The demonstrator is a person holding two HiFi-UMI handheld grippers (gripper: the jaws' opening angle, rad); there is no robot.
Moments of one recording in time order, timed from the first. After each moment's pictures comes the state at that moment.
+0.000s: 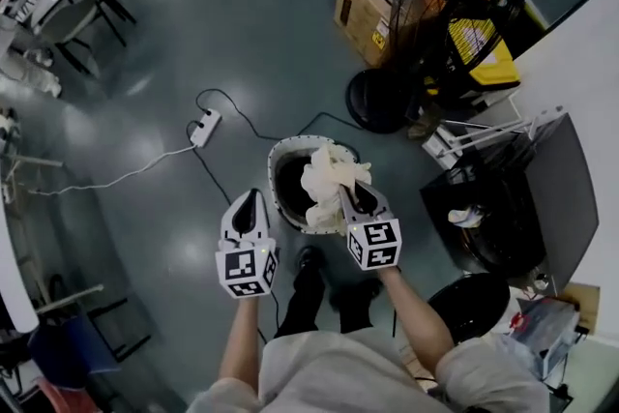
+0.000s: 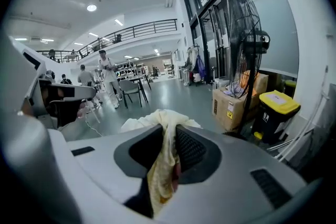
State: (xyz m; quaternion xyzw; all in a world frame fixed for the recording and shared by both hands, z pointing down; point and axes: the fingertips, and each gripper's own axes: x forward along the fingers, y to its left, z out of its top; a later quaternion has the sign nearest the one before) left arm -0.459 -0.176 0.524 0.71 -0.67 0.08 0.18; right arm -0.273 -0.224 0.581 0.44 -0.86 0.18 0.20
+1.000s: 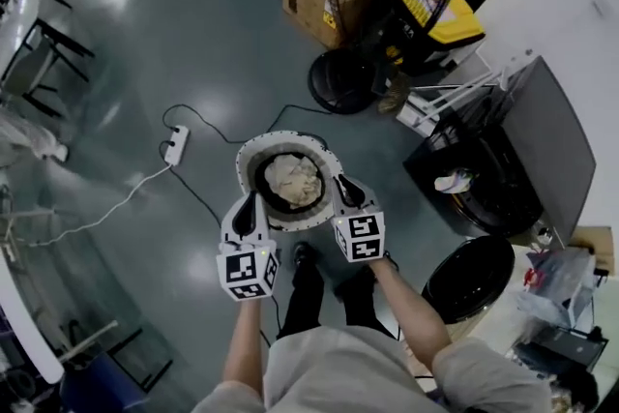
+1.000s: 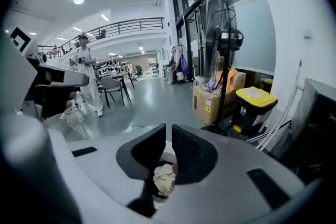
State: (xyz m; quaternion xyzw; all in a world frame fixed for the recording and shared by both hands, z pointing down) left arm -0.368 -0.195 0.546 0.77 -0.60 0.10 0.19; right arm -0.193 -0.221 0.625 0.52 -0.80 0.19 0.22
